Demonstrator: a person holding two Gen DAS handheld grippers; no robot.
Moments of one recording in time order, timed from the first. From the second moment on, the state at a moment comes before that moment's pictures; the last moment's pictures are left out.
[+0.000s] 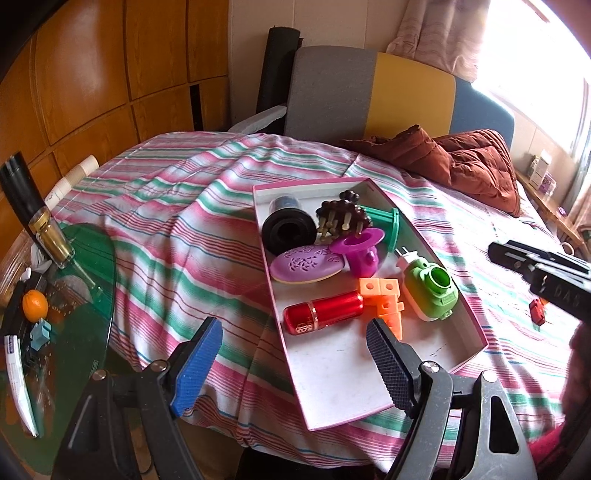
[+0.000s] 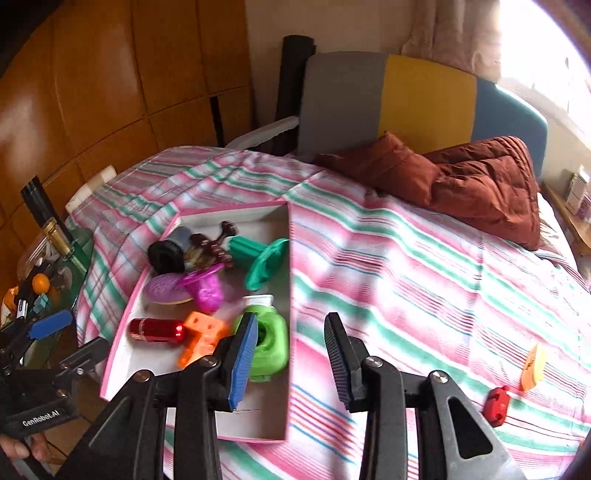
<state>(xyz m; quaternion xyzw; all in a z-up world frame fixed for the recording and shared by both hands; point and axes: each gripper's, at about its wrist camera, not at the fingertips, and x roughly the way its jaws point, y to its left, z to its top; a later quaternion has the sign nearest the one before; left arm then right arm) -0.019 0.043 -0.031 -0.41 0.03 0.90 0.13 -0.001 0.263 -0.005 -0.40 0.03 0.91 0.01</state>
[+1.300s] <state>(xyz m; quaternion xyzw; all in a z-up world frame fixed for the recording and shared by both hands) 0.022 0.319 -0.050 -0.43 0.16 0.79 0.42 0.131 0.574 -0.035 -0.34 0.36 0.80 0.35</state>
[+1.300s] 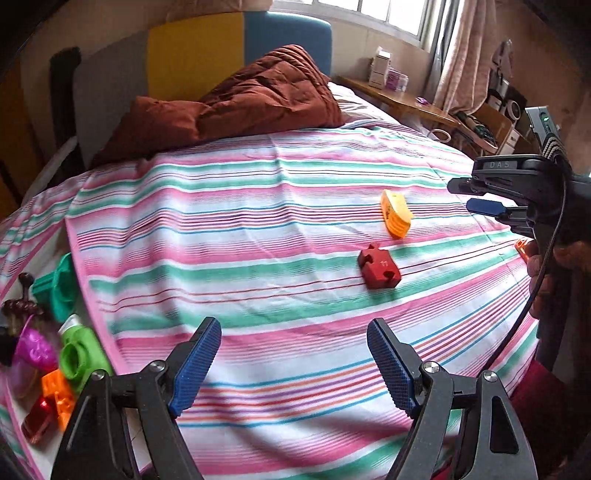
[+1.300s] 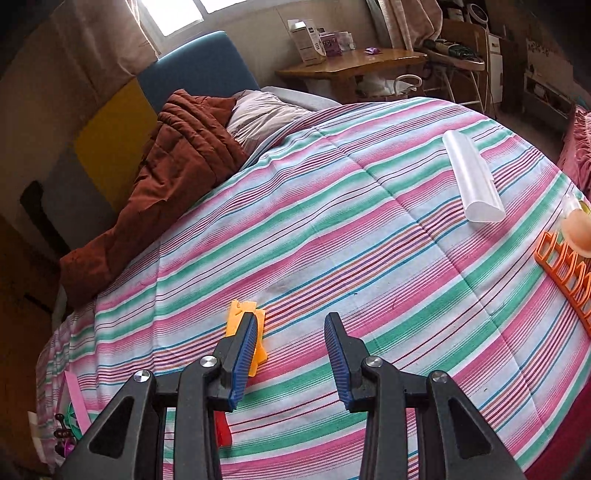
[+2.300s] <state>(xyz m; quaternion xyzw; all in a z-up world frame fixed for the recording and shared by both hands) 0.019 0.354 -0.096 -0.42 0.19 0.78 0.42 0.128 0.584 -0.053 -0.36 0.41 0.77 0.32</state>
